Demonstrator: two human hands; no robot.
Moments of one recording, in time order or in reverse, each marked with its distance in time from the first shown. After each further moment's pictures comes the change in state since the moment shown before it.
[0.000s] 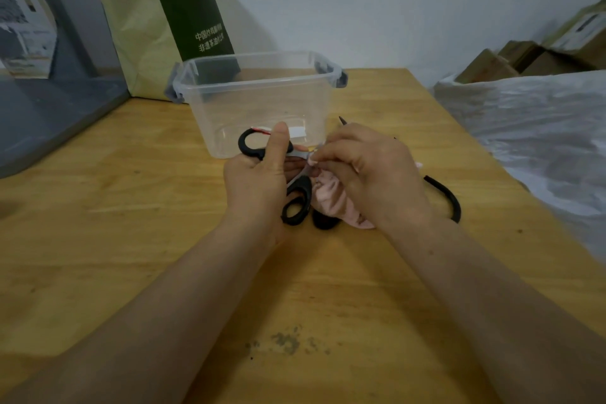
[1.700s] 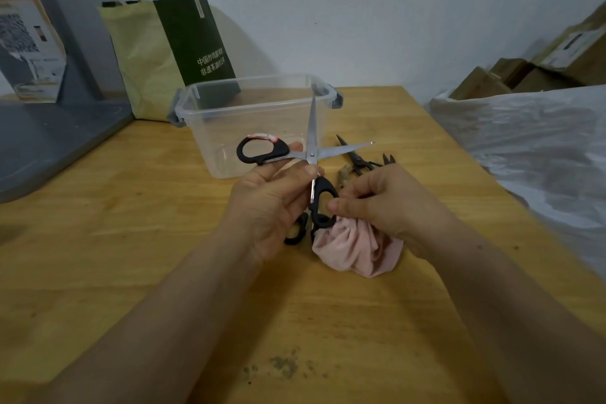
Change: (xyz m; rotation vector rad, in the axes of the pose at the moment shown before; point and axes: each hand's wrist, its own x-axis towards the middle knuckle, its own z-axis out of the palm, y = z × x) left_hand 0.007 0.005 -0.006 -0.221 -0.332 -0.190; right_hand 0.000 -0.006 -0.030 0.441 -0.374 0.827
